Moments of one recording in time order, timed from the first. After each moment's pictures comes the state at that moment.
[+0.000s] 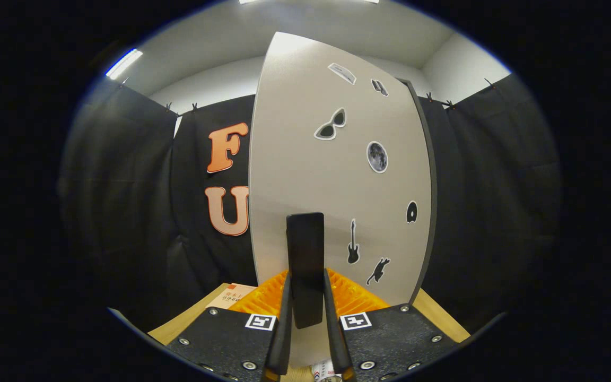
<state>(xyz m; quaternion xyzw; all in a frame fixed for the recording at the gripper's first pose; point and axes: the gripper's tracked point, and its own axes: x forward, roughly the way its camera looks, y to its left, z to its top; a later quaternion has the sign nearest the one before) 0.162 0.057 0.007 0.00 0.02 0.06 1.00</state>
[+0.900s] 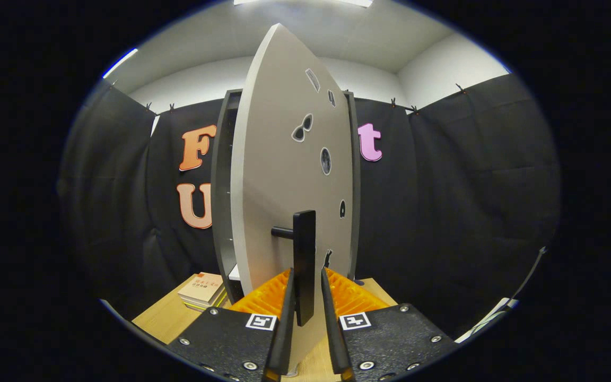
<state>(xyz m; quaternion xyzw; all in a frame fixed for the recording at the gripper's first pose) 0.103 -0.032 0.005 -0.01 0.02 -0.02 1.00</state>
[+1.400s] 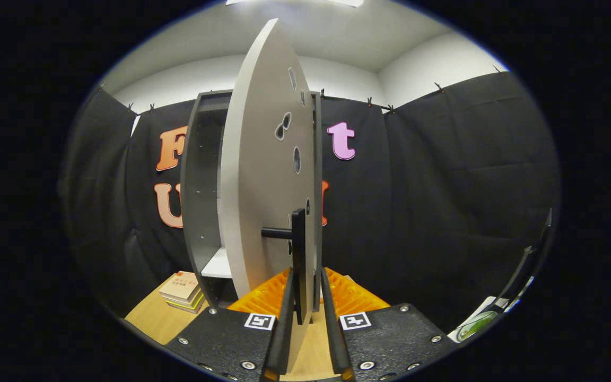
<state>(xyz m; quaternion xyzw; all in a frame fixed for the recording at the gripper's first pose) 0.094 -0.076 0.003 0.00 0.03 -0.09 1.00</state>
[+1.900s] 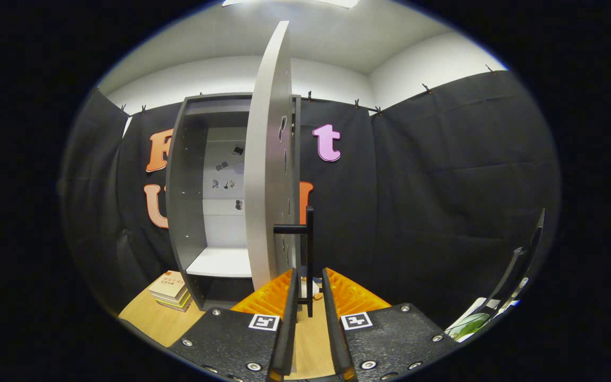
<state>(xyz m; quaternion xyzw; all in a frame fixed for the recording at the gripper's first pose) 0.078 -0.105 0.002 0.00 0.02 -0.11 0.99</state>
